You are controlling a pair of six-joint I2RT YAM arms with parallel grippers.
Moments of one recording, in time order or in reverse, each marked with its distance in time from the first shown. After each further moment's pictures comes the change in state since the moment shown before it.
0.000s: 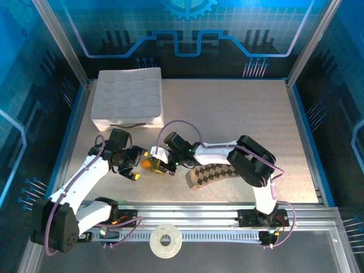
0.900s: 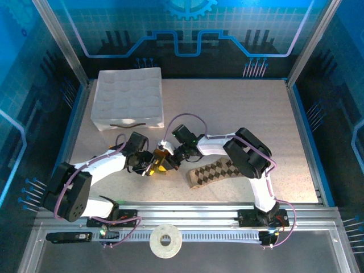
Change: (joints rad) left arm -0.165 0.312 -0.080 0.369 -0.012 0.005; right arm -0.129 0.085 0.034 -0.034 -0.340 0.164
